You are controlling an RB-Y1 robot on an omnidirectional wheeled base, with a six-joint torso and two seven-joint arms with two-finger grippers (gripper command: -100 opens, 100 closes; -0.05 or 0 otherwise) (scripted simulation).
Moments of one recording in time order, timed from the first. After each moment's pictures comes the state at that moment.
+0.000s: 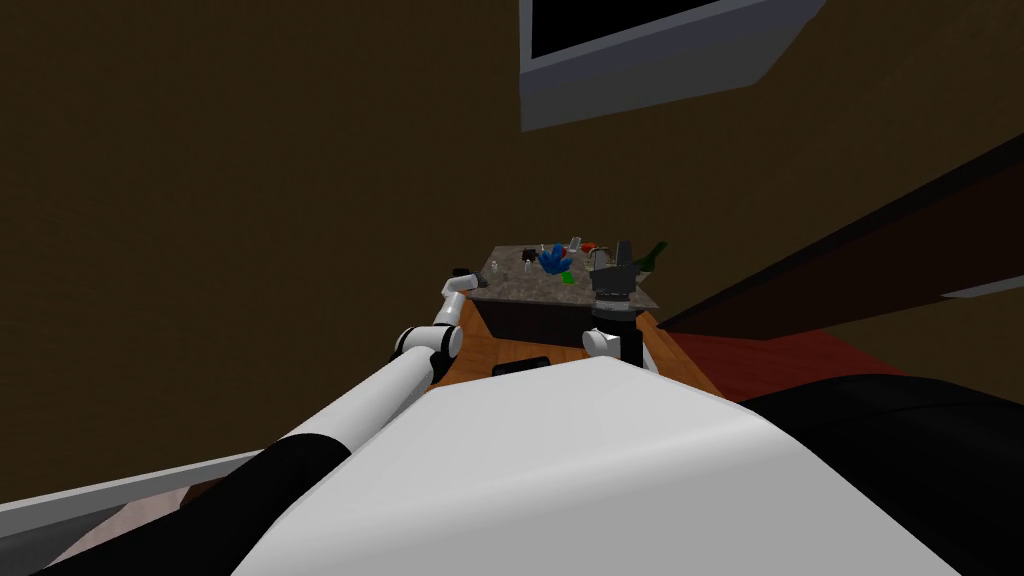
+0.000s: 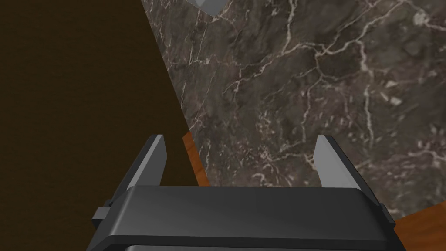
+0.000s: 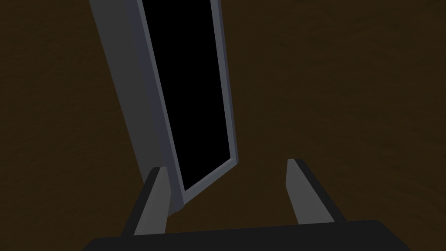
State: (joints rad) left arm -0.87 0.16 0.09 -0.78 0.28 0.67 0.52; right arm 0.48 0.01 -0.04 -2.31 -0.04 -0.53 -0.02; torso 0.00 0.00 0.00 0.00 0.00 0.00
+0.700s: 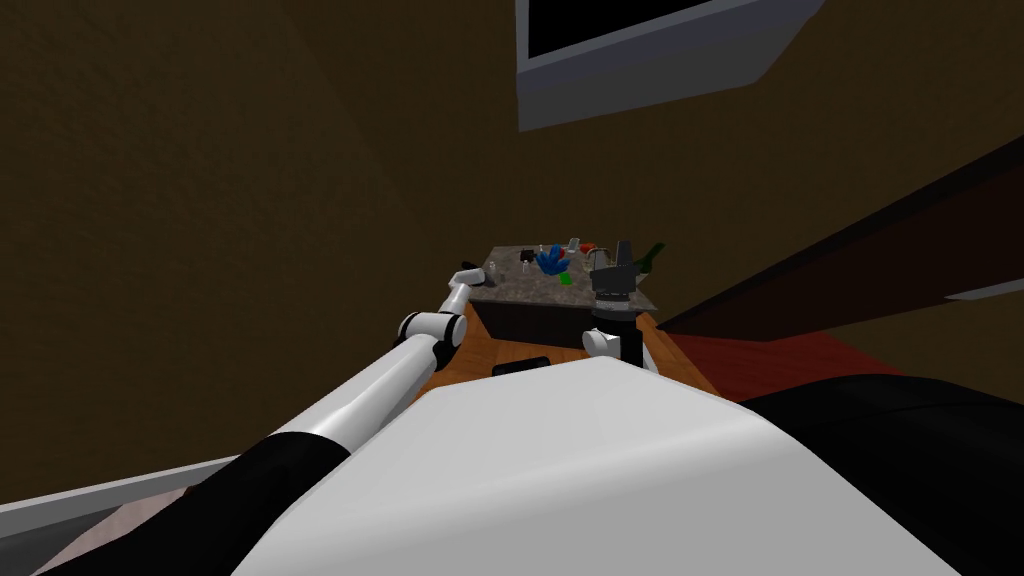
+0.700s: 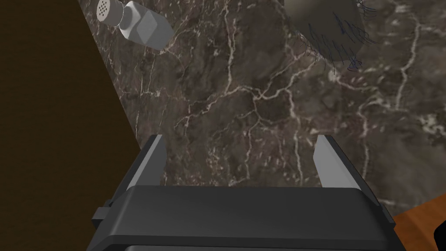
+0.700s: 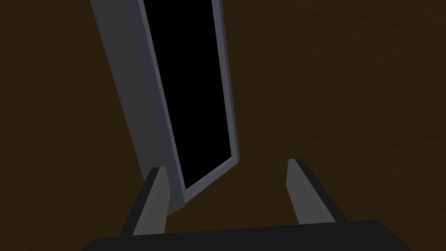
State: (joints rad) left arm -1.02 0.13 0.05 -0.59 0.30 0.75 0.57; right arm 0.48 0.01 -0.04 -2.31 -0.04 -0.53 -0.02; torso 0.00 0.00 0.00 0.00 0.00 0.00
